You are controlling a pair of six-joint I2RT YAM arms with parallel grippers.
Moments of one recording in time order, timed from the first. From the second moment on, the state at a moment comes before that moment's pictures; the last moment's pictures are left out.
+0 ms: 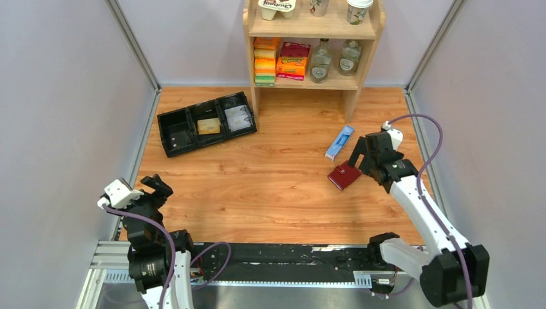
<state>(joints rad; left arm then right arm) 0.25 0.01 0.63 -0.70 -0.29 -0.34 0.30 1.00 0.83 -0.66 0.40 0.54</state>
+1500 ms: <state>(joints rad) 0.21 0.49 0.68 -0.71 0.20 -0.44 -0.05 1.32 0.44 0.01 -0.39 0.74</state>
